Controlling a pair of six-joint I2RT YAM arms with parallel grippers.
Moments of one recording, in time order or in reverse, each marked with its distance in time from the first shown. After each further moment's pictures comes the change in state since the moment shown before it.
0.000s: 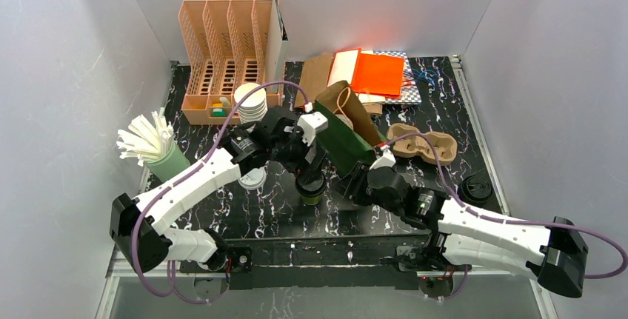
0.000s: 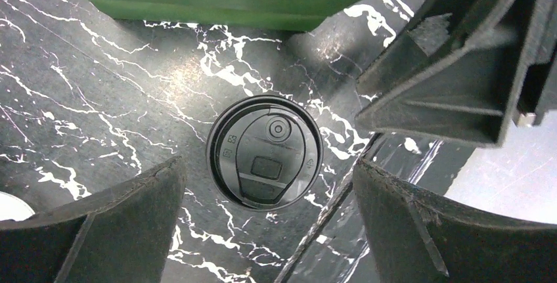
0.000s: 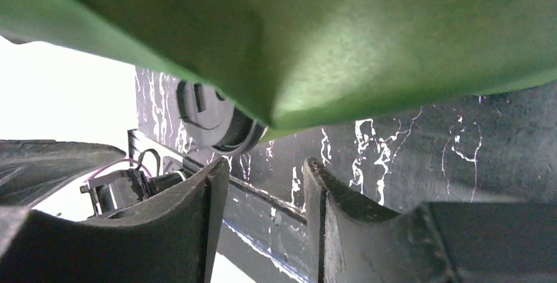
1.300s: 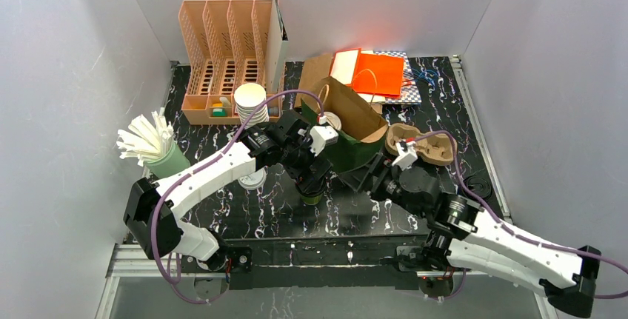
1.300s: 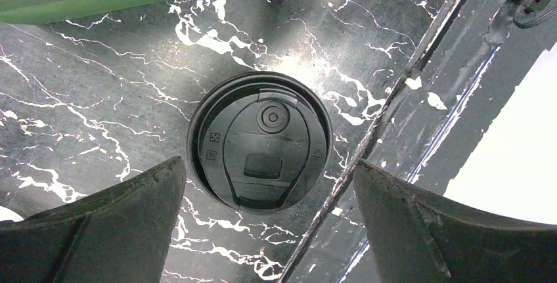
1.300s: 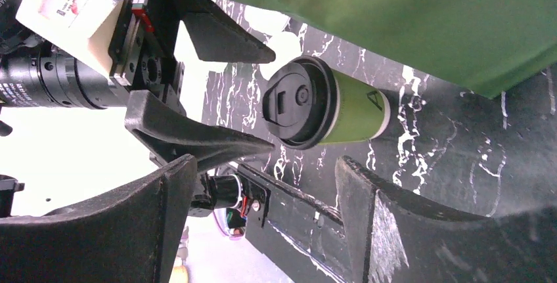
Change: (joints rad) left arm -0.034 0.124 0.024 -0.099 0.036 0.149; right arm -0.026 -0.222 0.008 0.006 0.000 -0.053
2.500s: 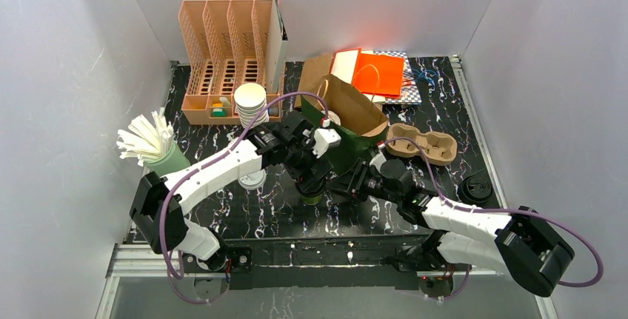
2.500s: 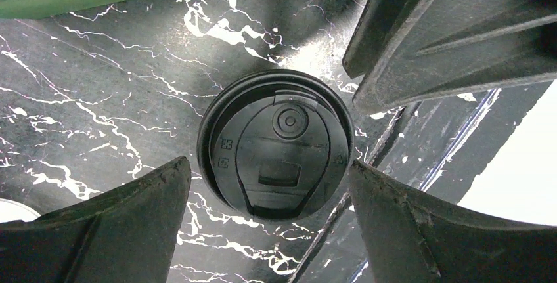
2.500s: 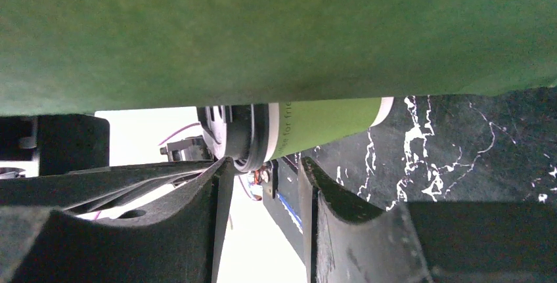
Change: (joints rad) left arm -0.005 0.040 0.012 -0.019 -0.041 0.043; right arm -0.261 0.408 -0.280 0.661 -0.515 0.149
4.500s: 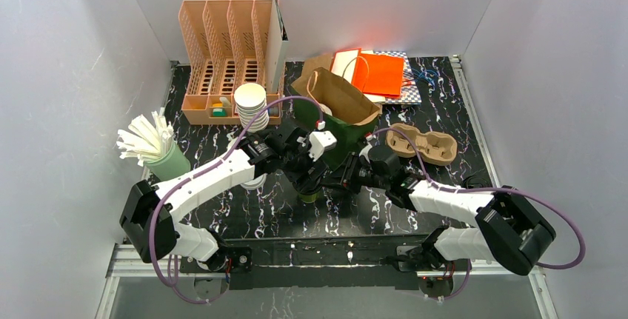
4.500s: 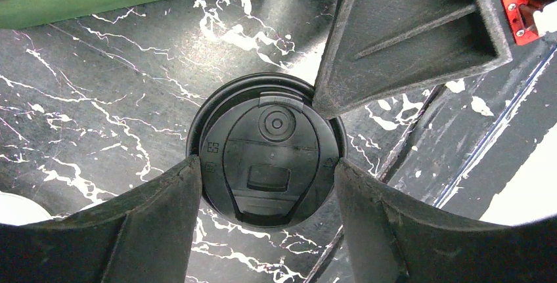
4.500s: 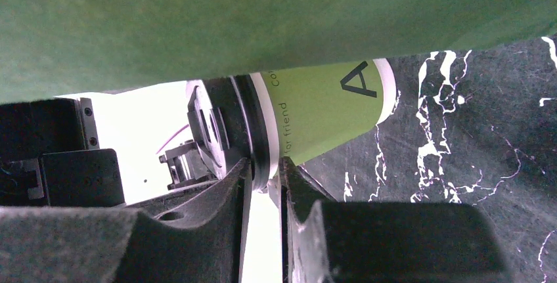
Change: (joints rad) left arm -0.019 -0.069 -0.111 0.116 -0.049 -0.020; right arm -0.033 0.188 0.163 -0.094 -0.097 -0.006
